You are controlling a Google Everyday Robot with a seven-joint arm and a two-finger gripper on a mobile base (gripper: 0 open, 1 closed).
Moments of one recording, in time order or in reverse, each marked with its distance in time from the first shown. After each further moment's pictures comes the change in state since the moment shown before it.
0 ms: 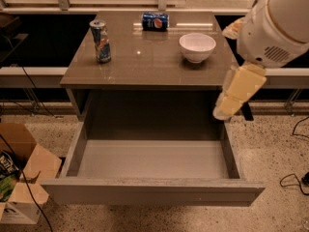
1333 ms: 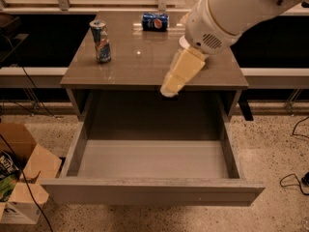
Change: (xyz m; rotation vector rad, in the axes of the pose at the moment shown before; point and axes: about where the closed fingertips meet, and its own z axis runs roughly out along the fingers) arm -0.090 -0.034 0.056 0.007 -0.192 0.028
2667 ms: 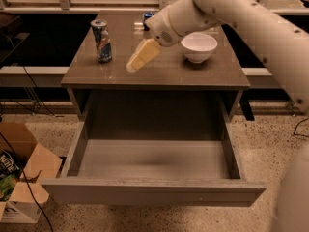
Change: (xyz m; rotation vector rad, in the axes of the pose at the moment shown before) arm -0.045 -0.102 0.153 -0.083 -0.291 0.075
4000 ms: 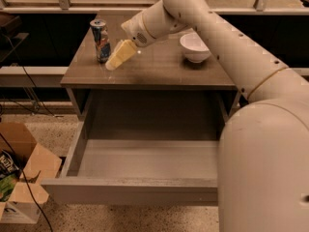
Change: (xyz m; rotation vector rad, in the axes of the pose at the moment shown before) arm -0.026 -0.016 0.087 -0.102 -0.084 -0.011
